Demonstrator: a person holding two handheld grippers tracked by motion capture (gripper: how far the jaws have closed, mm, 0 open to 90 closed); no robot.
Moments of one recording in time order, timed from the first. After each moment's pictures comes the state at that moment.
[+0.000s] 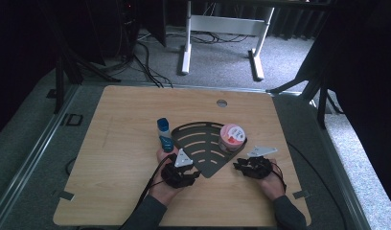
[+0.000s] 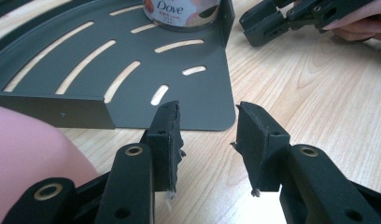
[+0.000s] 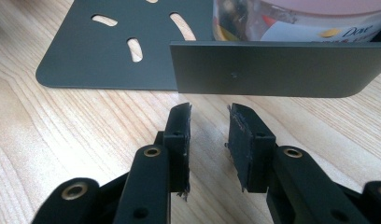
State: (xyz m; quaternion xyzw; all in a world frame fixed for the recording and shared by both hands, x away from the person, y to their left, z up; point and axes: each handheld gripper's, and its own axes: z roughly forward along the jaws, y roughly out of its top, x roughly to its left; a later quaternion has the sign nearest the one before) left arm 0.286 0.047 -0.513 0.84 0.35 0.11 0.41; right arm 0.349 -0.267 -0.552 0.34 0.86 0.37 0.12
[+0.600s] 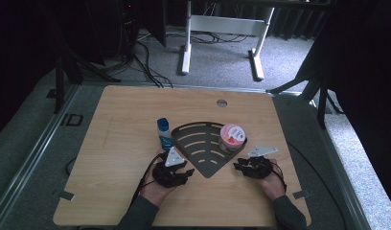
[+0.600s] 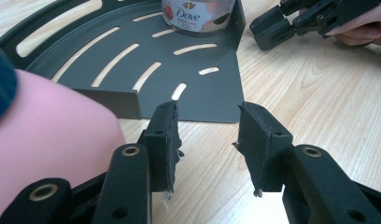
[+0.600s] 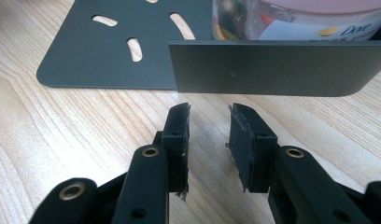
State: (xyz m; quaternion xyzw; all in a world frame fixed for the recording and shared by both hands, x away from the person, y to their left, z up) left arm 0.280 0.070 -0.500 0.83 0.36 0.12 0.42; right arm 0.350 -0.268 -0.552 0.34 0.86 0.37 0.12
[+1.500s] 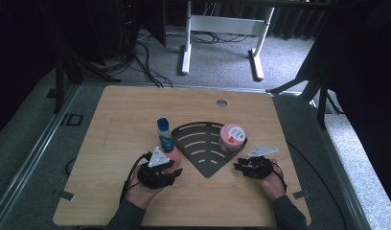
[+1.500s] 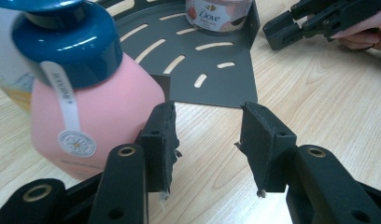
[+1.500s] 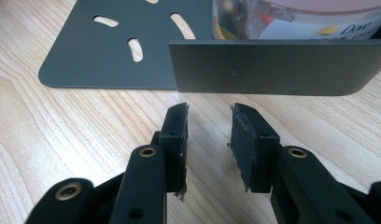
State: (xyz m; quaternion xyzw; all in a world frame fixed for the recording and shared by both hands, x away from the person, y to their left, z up) left arm 0.267 0.105 -0.486 0.82 0.38 0.13 0.42; right arm 0.350 -0.269 -0.553 0.34 0.85 0.37 0.12
